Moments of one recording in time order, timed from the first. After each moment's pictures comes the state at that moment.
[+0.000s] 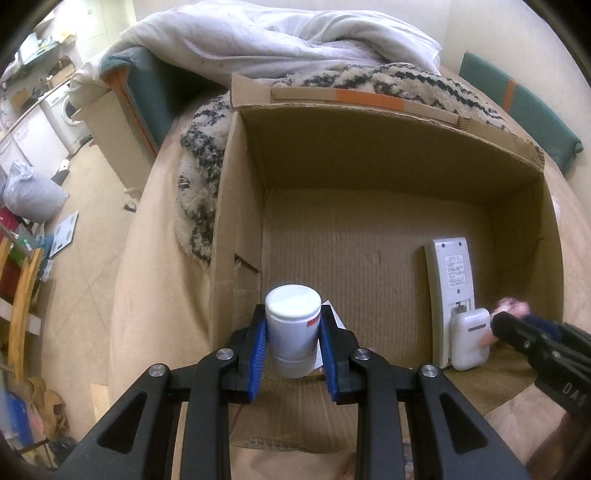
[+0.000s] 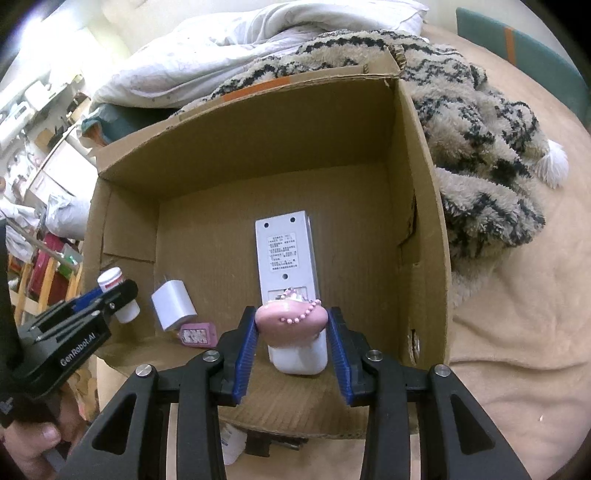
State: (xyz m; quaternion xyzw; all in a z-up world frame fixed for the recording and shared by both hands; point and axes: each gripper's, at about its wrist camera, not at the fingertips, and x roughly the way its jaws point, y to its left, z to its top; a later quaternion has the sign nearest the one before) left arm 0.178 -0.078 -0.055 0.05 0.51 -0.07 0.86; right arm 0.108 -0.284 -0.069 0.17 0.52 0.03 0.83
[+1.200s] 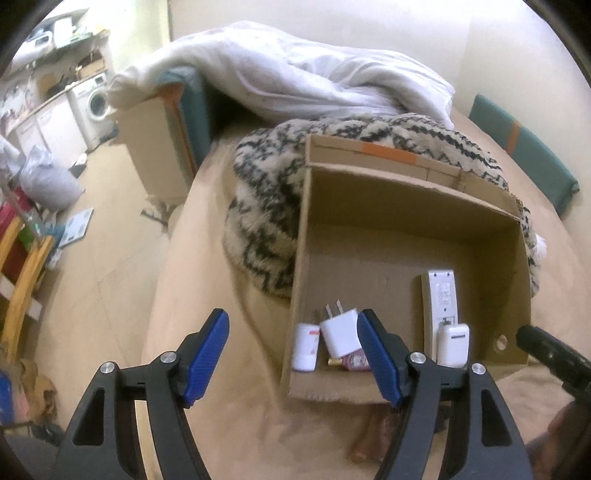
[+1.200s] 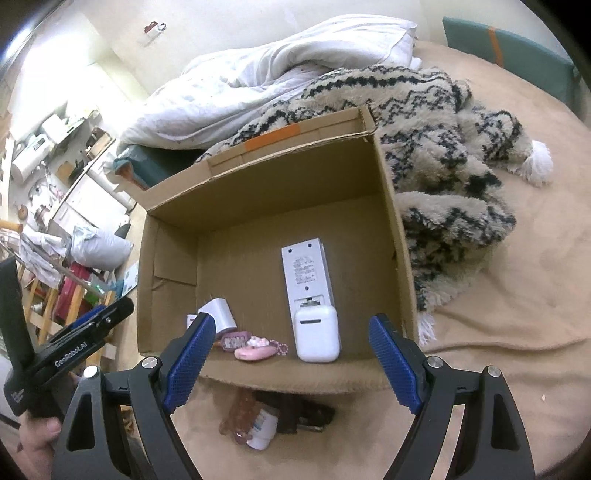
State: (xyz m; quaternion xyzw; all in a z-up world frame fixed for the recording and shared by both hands) left arm 0.141 -0.031 -0.003 0.00 0.47 -0.04 0.88; right arm 0.067 -0.297 -0.025 0.21 0.47 0.04 0.86
